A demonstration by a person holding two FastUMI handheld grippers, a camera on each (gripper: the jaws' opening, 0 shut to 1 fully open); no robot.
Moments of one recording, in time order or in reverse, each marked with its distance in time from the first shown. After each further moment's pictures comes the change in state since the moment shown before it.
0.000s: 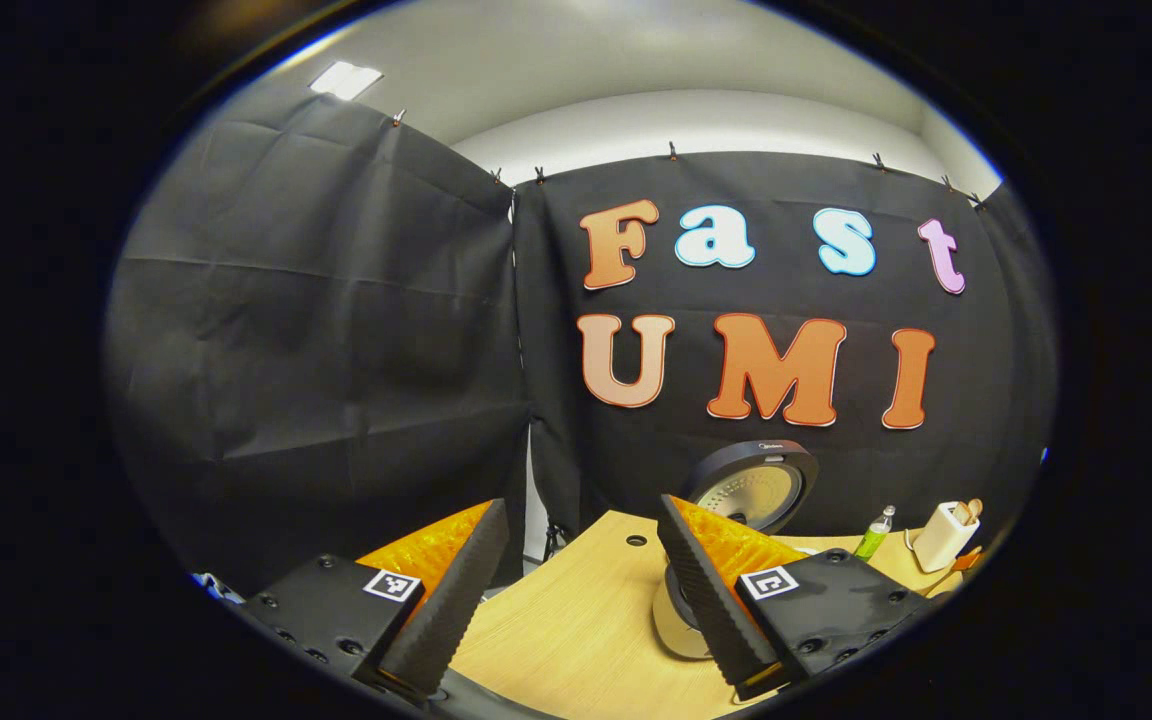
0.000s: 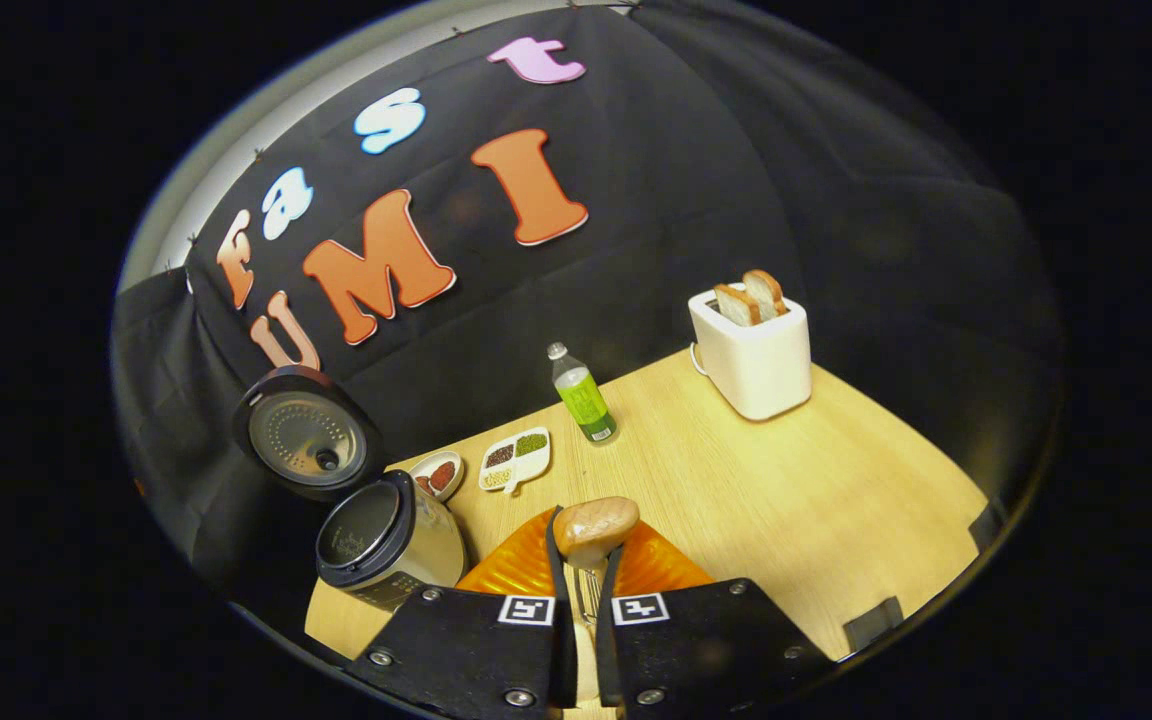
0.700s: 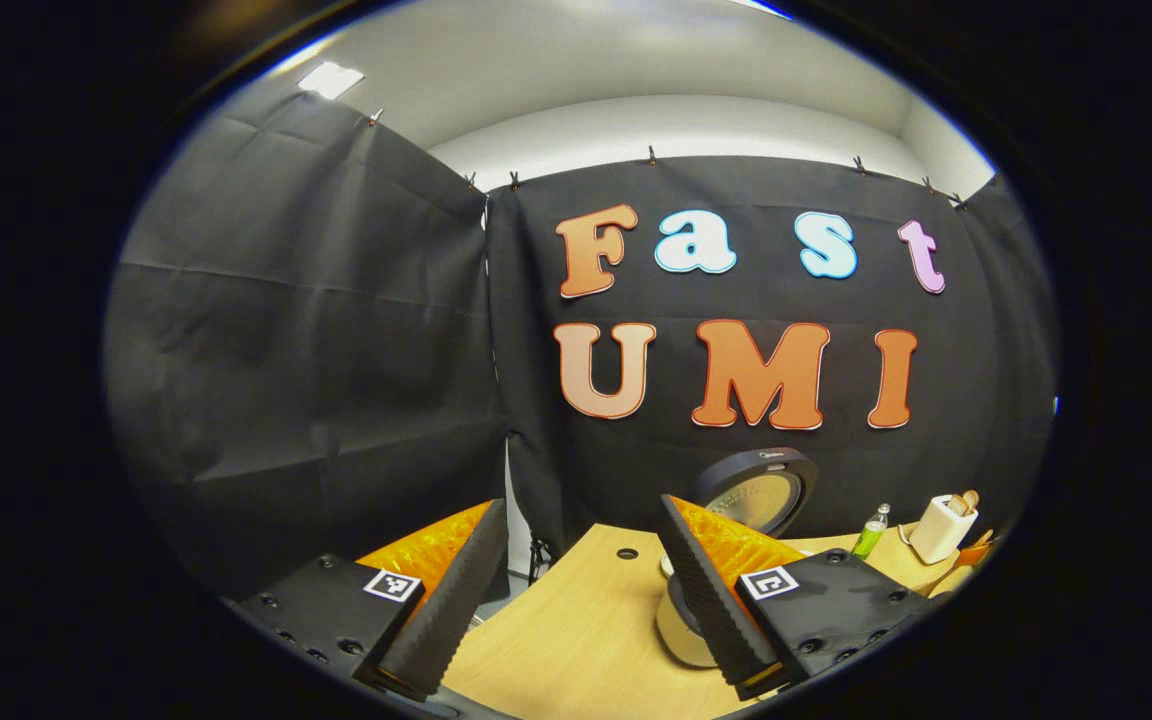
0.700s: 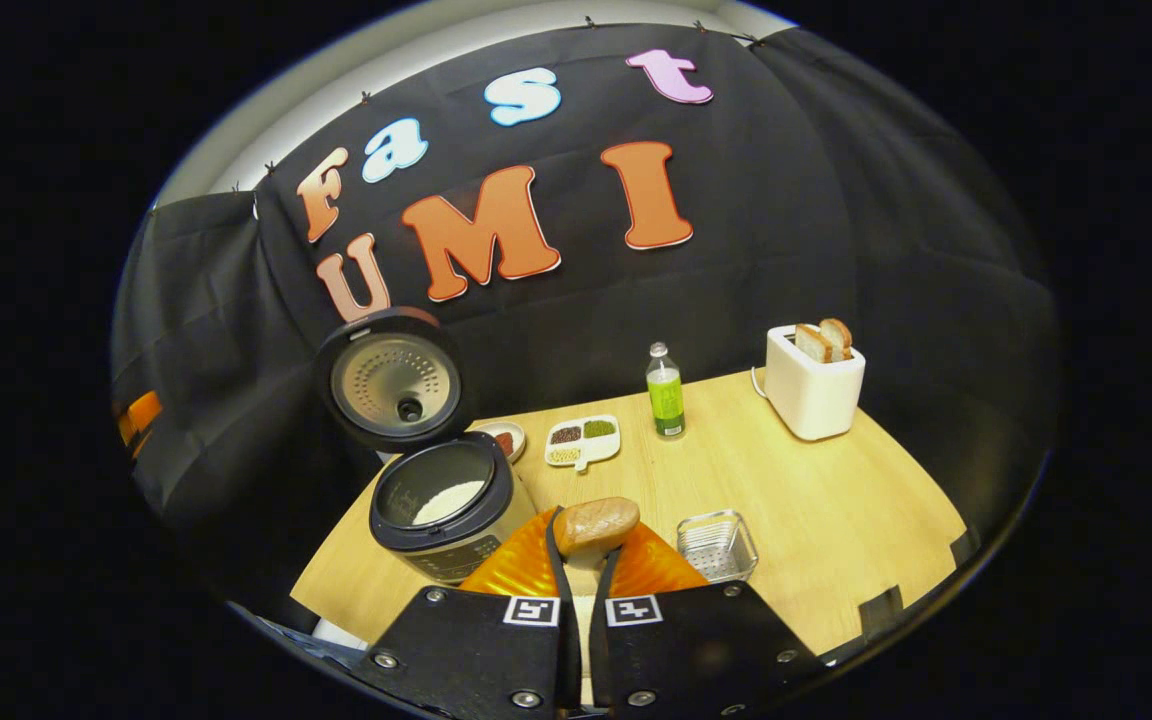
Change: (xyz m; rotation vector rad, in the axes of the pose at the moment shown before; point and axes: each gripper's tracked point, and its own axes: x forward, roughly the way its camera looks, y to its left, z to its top) left arm 0.052 0.017 0.005 0.021 -0.038 -0.116; right arm -0.046 0.119 -0.043 -0.167 0.030 0.053
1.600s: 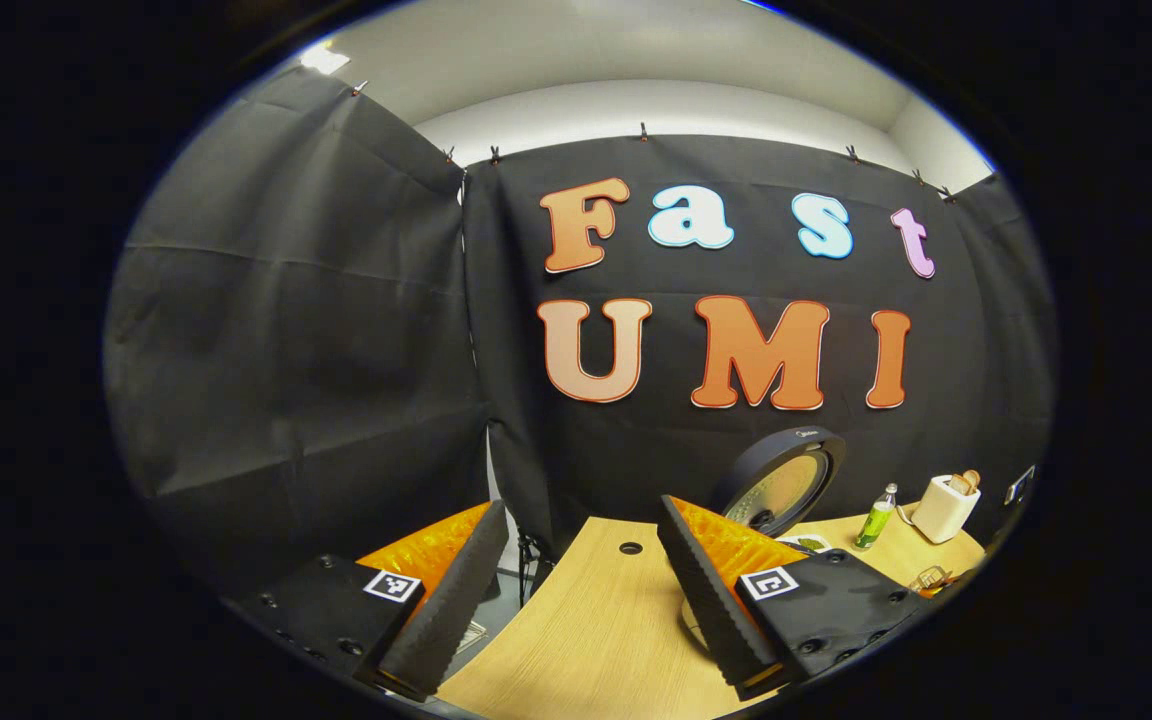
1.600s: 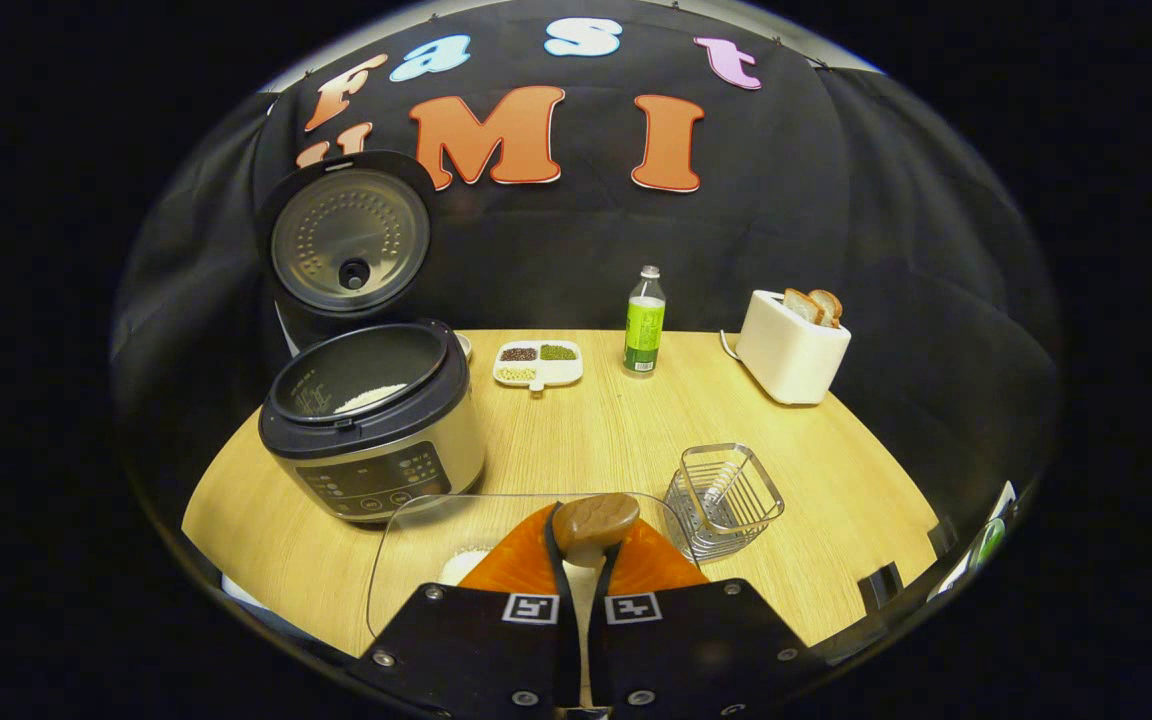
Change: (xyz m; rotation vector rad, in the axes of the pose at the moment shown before) left arm 0.058 0.040 -0.036 0.006 0.064 -0.086; right arm 0.048 0.004 -0.101 -0.208 0.102 -0.191
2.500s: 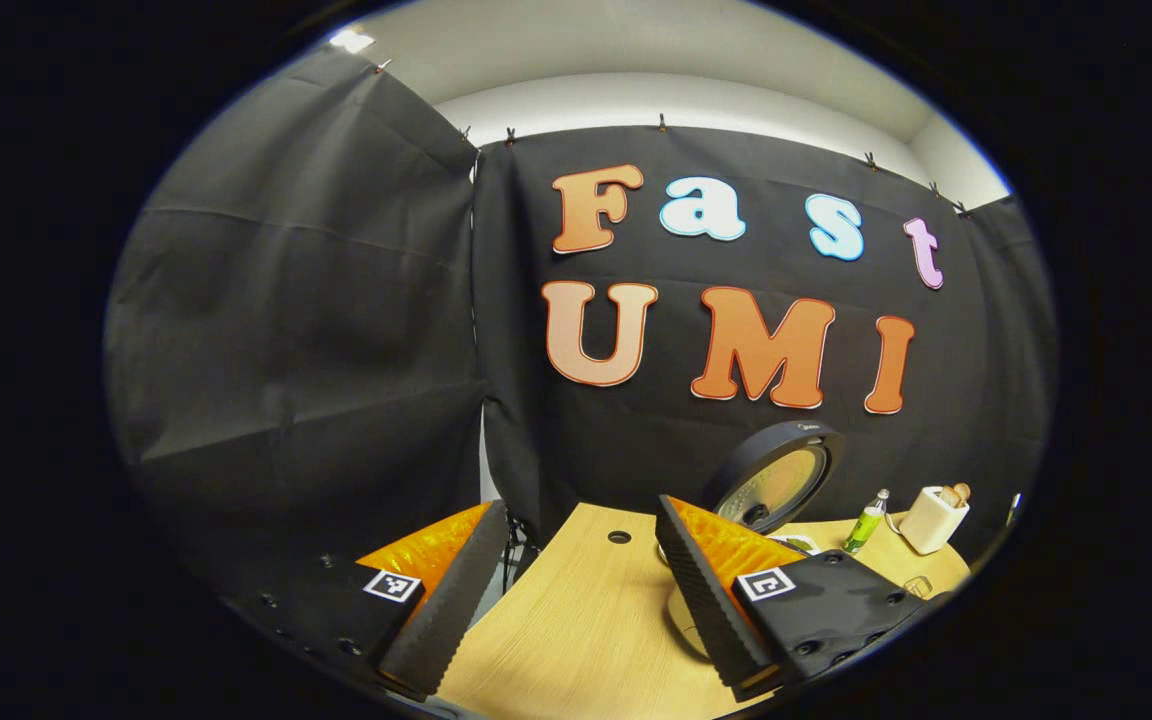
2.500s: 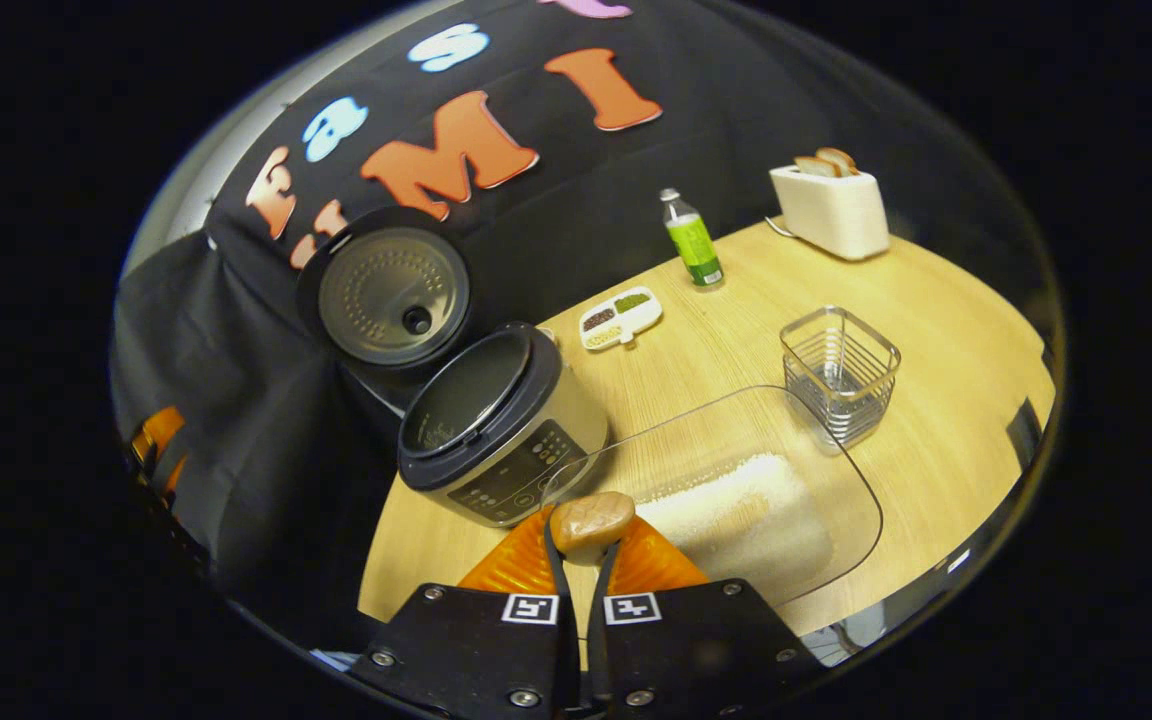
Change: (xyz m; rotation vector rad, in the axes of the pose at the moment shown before) left arm 0.002 -0.004 -0.022 -0.067 0.038 -0.003; right arm -0.026 0.054 -0.021 0.555 0.134 0.292
